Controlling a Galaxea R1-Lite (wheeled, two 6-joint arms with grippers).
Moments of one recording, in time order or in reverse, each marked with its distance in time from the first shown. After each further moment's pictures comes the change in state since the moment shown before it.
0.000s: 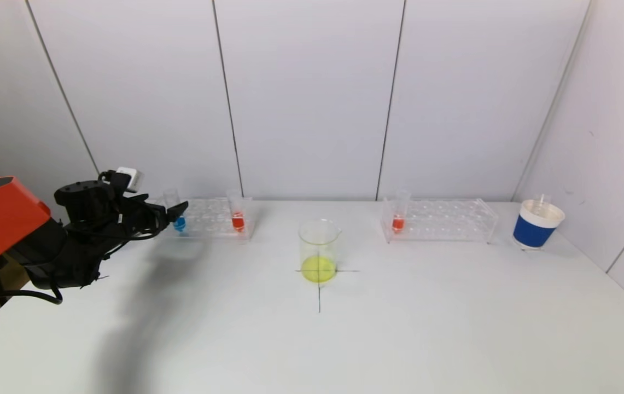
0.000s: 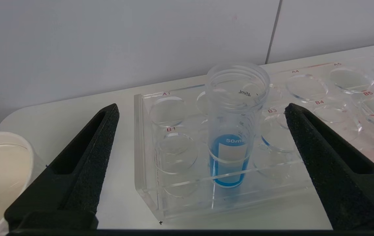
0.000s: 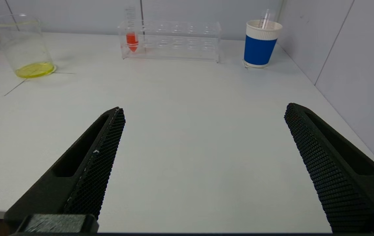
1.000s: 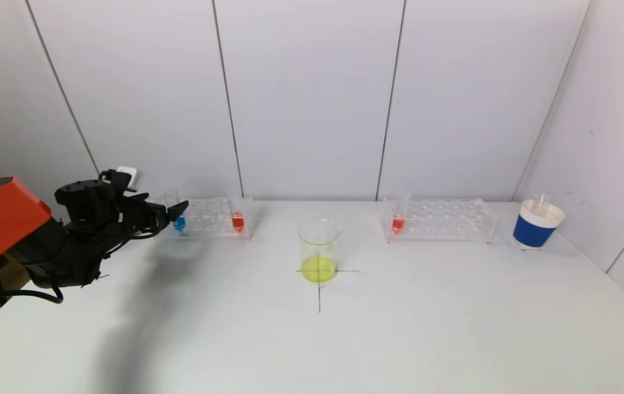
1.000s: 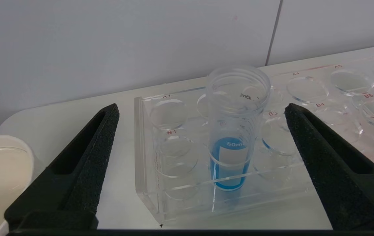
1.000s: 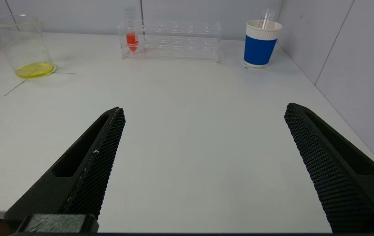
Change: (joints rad) left arm -0.002 0.003 -0.009 0.003 -0.001 0.001; right arm 0.000 0.000 0.000 0.000 0.000 0.000
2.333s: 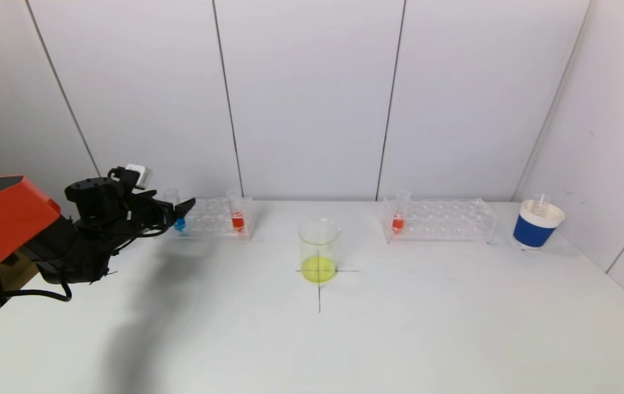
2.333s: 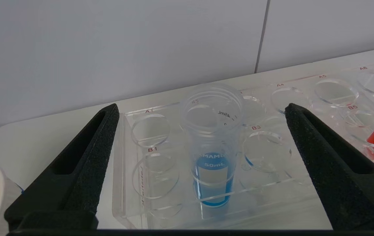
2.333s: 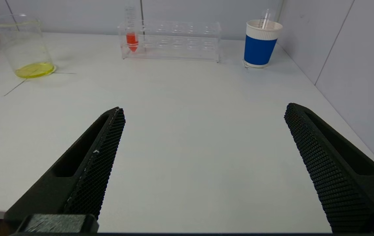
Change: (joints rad) left arm -0.028 0.014 -0.035 0.007 0.004 -0.001; right arm 0.000 0.000 0.000 0.000 -0.001 0.000
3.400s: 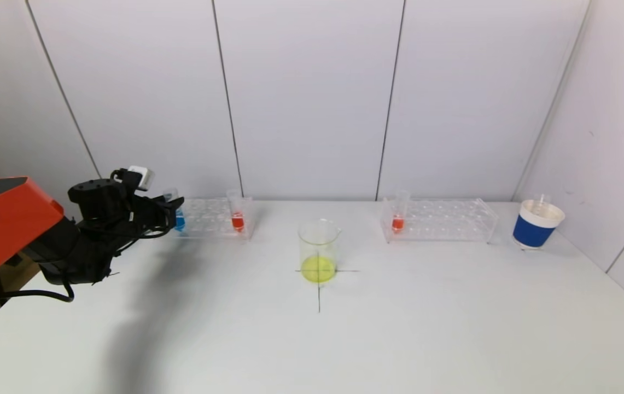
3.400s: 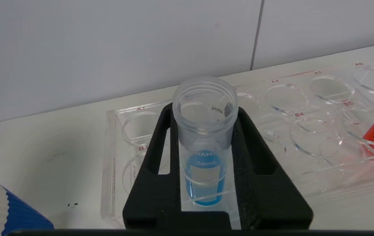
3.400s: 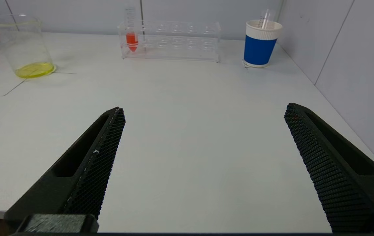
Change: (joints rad) left arm -0.001 0.010 -0.003 -0.001 0.001 0.000; right arm 0.000 0.000 0.000 0.000 0.000 0.000
